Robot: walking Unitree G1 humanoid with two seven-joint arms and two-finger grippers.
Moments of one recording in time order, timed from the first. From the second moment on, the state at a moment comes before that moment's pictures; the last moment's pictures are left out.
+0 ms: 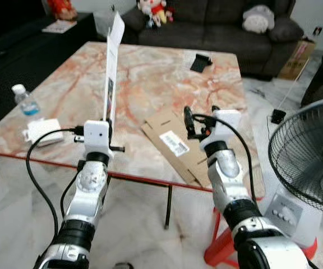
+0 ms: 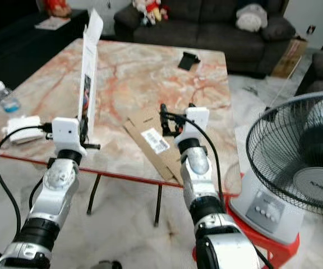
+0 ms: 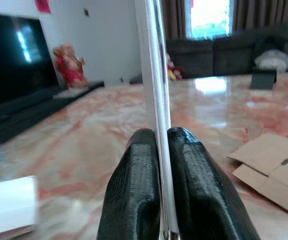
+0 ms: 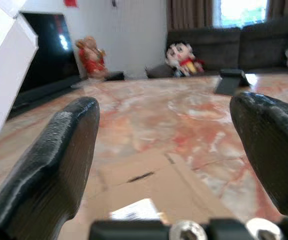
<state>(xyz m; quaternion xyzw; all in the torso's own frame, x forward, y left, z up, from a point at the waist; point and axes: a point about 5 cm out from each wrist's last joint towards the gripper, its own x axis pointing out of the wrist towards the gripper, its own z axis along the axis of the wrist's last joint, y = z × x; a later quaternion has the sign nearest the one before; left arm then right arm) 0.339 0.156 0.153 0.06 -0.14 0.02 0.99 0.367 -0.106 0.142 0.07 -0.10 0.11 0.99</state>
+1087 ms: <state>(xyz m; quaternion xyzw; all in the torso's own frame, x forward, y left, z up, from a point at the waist) 0.333 0.161 0.154 0.05 -0.14 0.03 0.99 0.365 -0.105 0.142 0.07 -0.10 0.11 0.99</state>
